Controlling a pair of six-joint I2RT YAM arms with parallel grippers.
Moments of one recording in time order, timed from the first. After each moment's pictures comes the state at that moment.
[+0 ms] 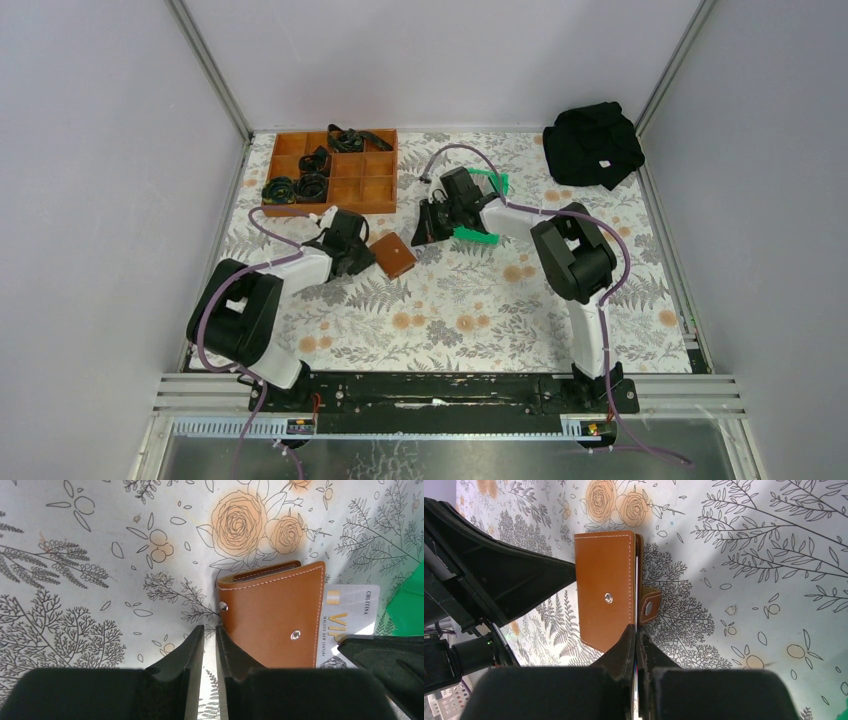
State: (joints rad) left arm -0.35 1.55 0.69 -0.09 -0.11 -0.94; right arm 0.60 2.11 1.42 -0.13 -0.54 0.39
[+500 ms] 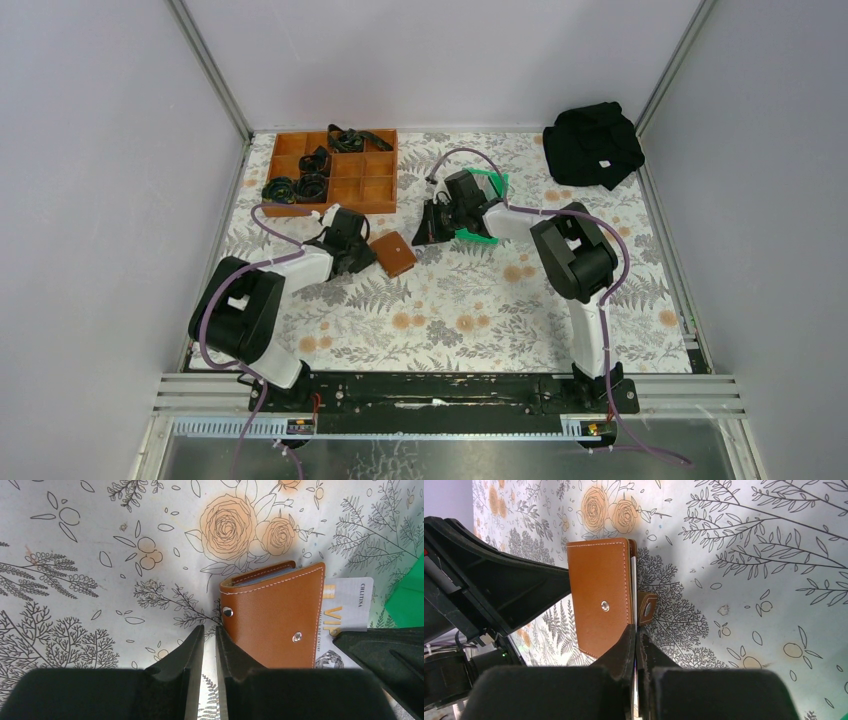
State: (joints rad) left arm -0.35 1.57 0.70 -0.07 -0.09 -0.91; right arm 0.59 2.11 1.35 -0.03 -0.54 0.49
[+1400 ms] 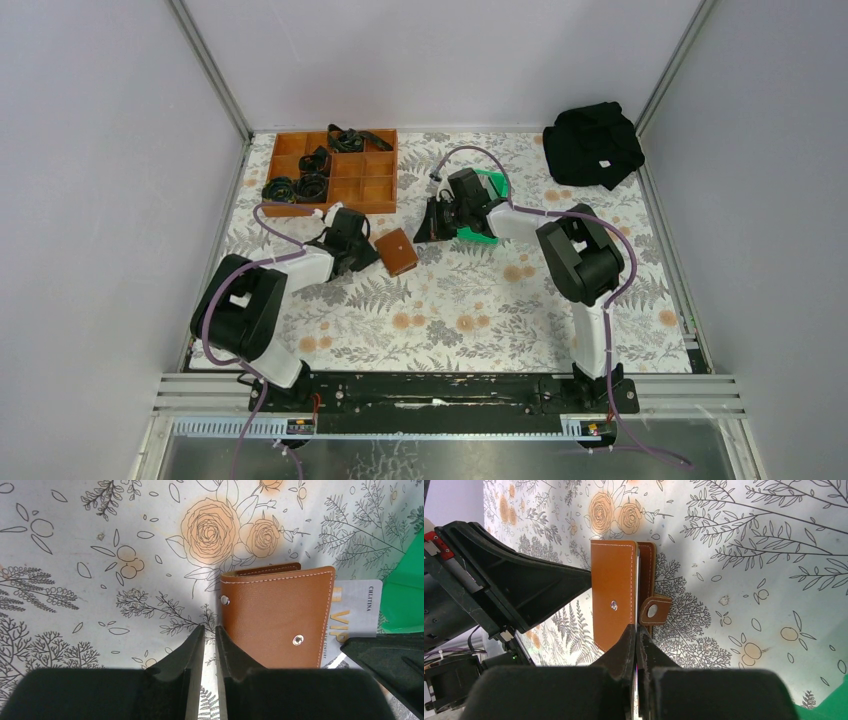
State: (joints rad) left arm -0.35 1.58 0.69 -0.01 -0.06 -0.89; right arm 0.58 2.07 1.33 -0.02 -0.53 0.54
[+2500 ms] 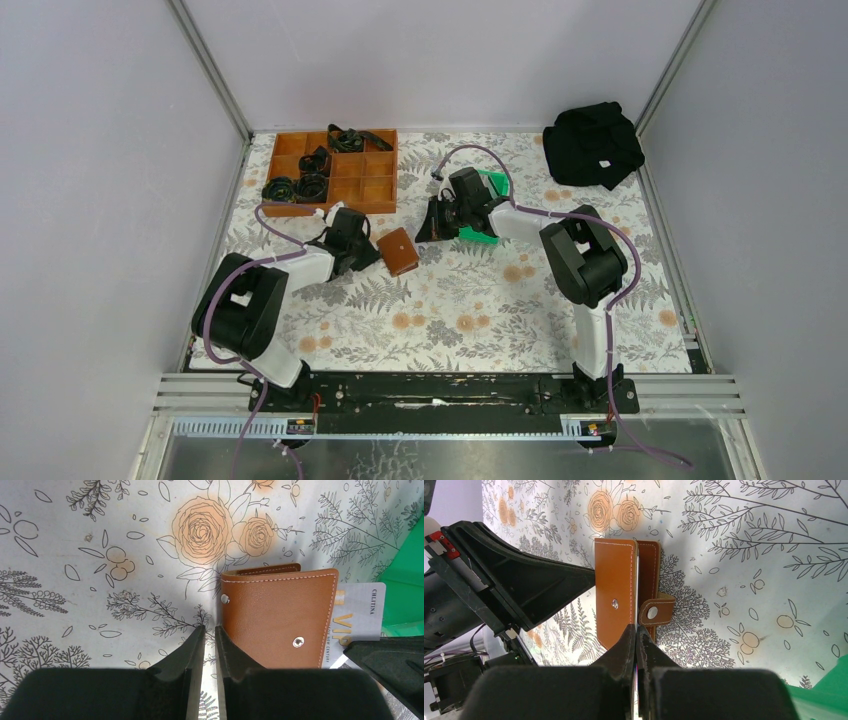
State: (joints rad) left arm -0.35 1.59 0.69 0.02 -0.03 -0.89; right arm 0.58 2.05 1.32 -0.05 -0.52 0.54
